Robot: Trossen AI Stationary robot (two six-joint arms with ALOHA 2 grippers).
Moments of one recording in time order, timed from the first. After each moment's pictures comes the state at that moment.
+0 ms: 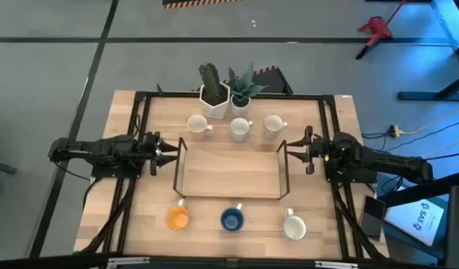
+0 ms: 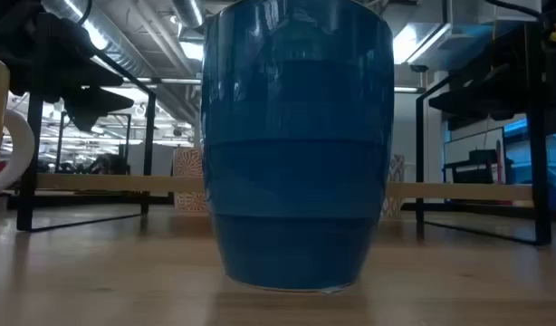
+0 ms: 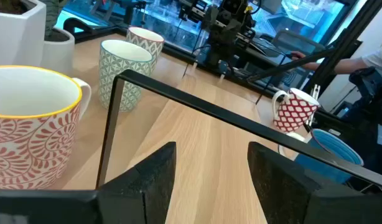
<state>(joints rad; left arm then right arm) -0.05 0.01 0.08 -0.22 -0.14 -0.41 -0.24 0.17 0.01 0.10 -0.22 -0.11</state>
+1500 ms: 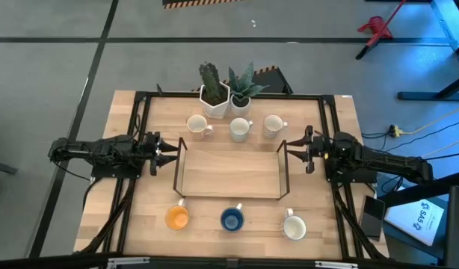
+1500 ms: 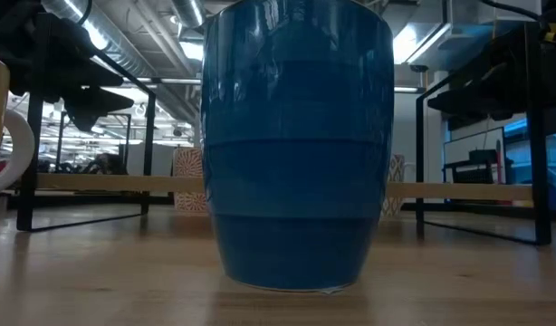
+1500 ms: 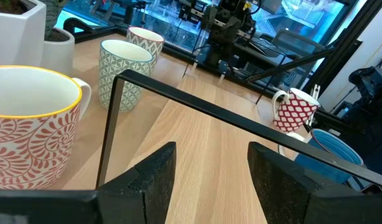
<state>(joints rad) -0.05 0.01 0.08 -0.22 -0.14 -0.41 -0.24 0.17 0.01 0.12 -0.21 0.00</state>
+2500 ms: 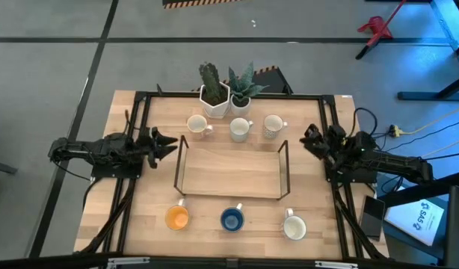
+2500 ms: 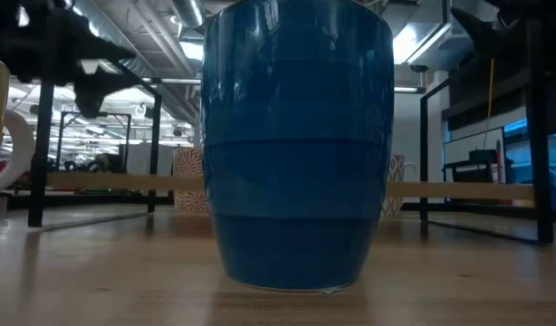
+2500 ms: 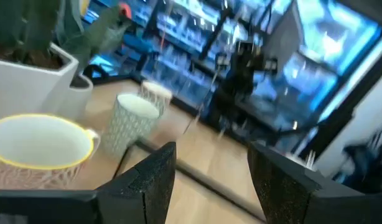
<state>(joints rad) -0.05 0.01 0.08 -0.02 -0.28 -0.51 -0.24 0.17 0.02 0.64 -0.31 0.60</state>
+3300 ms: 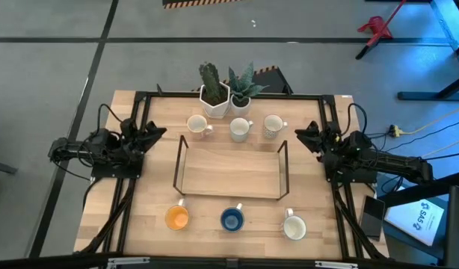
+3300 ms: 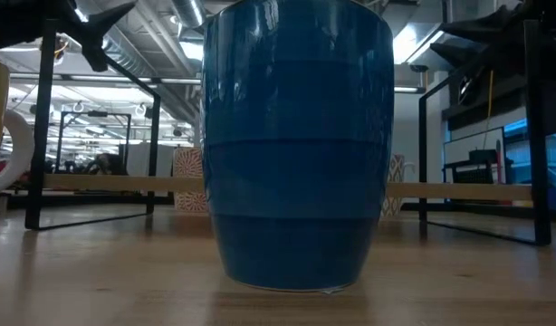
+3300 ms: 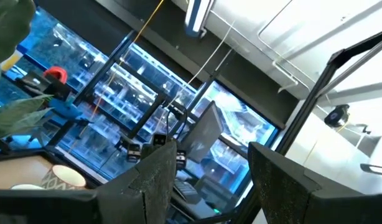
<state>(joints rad) -0.05 0.01 0.08 0.44 -0.23 -0.60 -0.24 0.17 0.02 0.50 -0.10 0.56</state>
